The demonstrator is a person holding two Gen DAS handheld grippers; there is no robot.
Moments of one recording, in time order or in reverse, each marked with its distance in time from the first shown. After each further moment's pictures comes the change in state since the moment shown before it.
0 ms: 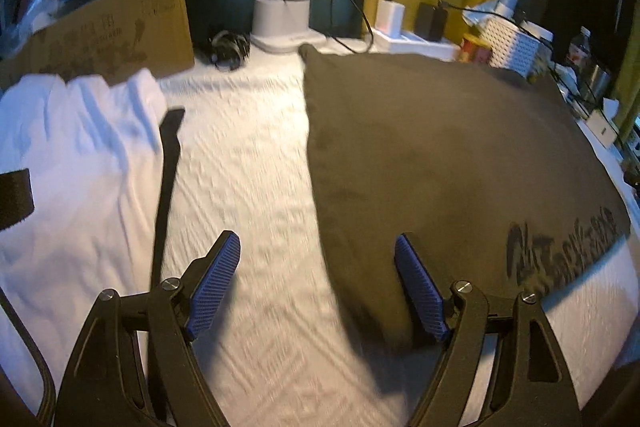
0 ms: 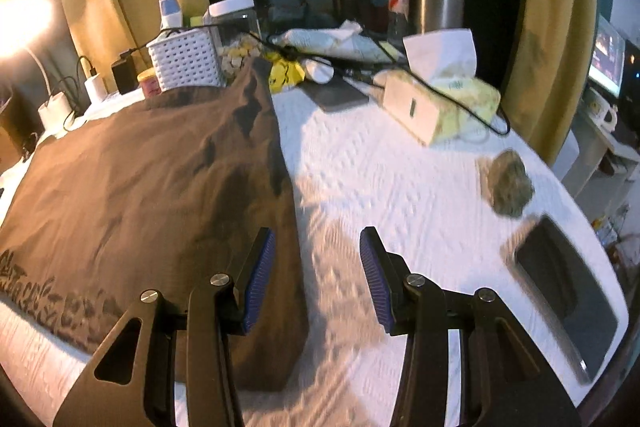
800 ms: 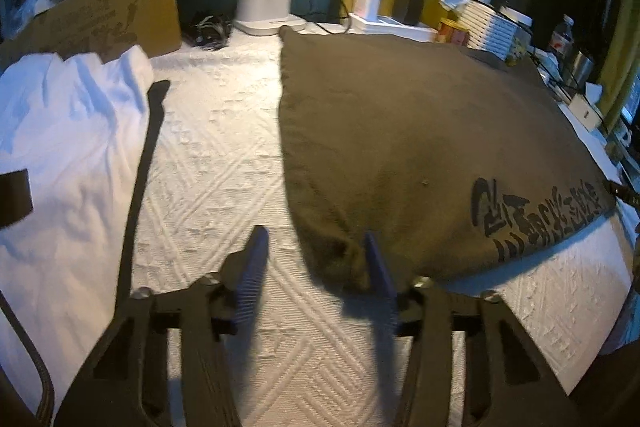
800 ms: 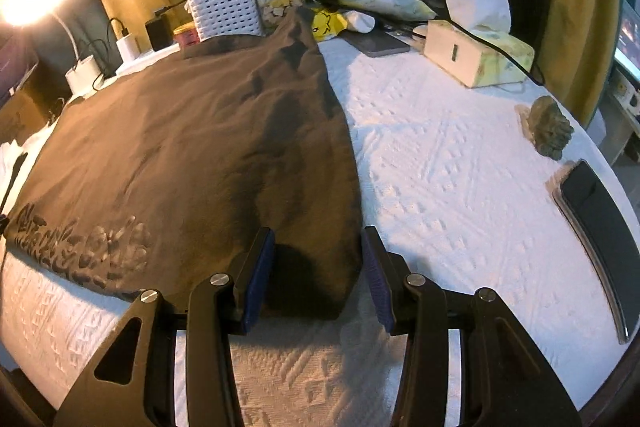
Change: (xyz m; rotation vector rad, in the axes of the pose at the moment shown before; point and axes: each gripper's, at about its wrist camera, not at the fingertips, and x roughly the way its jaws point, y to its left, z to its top) left arm -0.010 -0.019 -0.023 0.015 0.022 -0.049; right arm 0.003 0.023 -0.034 -0.039 0.087 0.099
